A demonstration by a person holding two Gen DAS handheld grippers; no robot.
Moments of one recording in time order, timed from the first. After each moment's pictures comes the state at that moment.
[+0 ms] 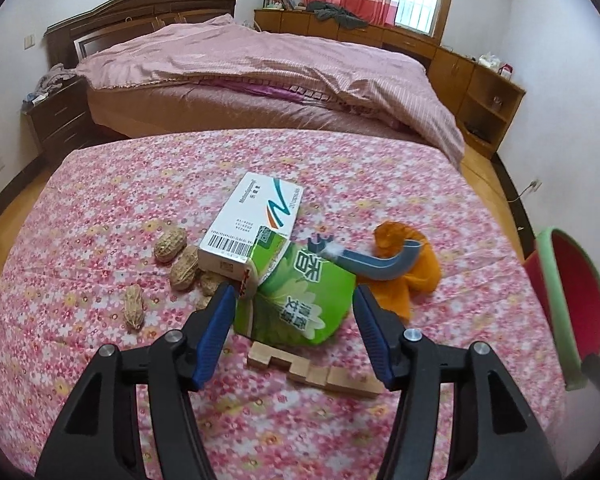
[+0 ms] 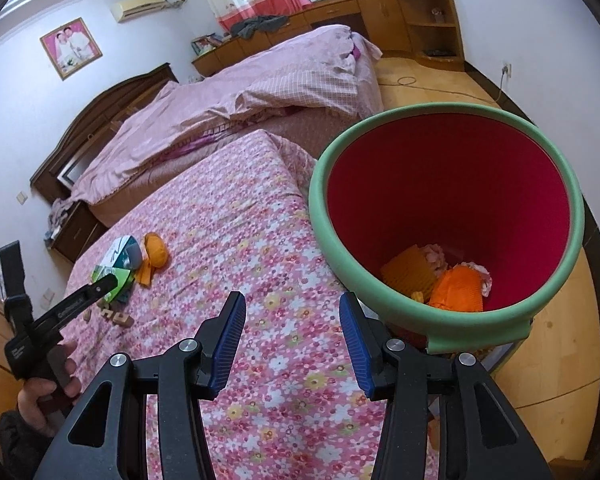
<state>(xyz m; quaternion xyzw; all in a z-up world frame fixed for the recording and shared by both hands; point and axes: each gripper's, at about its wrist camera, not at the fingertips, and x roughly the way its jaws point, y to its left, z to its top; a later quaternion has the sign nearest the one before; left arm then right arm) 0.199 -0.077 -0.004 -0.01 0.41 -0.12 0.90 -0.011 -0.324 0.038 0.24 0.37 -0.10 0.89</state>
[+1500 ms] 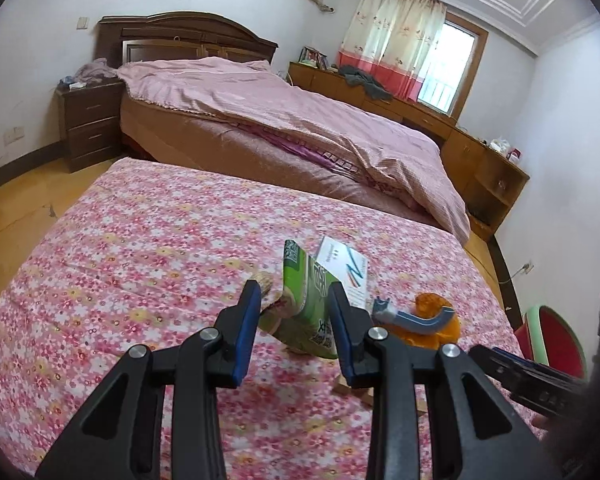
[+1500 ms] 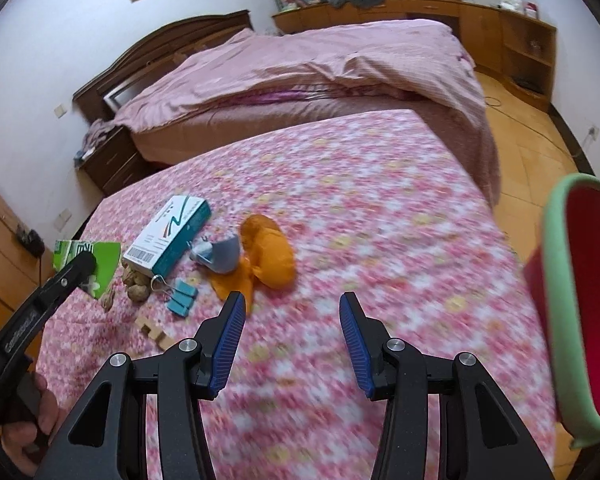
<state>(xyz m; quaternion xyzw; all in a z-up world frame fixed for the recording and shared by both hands) 0.185 0.006 0.014 -0.12 0.31 -0.10 0.94 0.128 -0.209 0.022 0.13 0.42 0.02 0.90</state>
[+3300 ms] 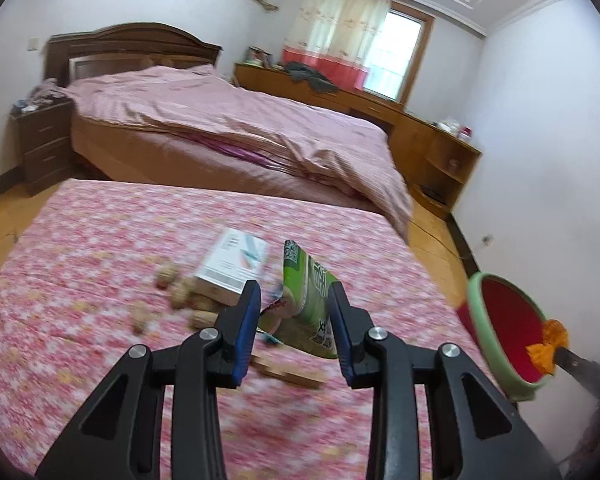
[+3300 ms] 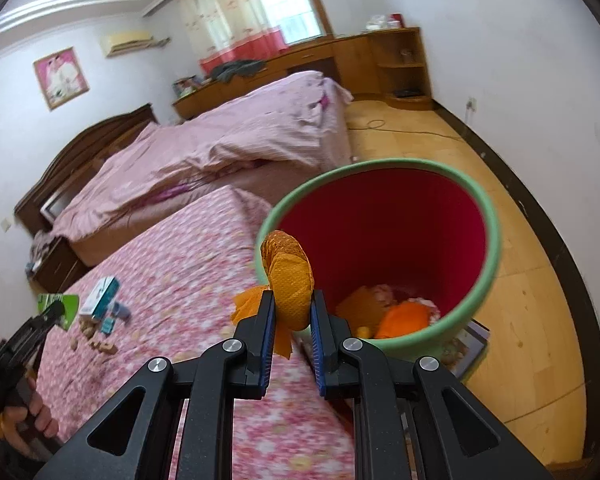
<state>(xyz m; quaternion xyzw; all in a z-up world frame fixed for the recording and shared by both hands) 0.138 -0.055 0.046 -0.09 0.31 -0.20 0.93 -0.062 -0.354 0.067 0.22 0.30 -0.16 0.91</state>
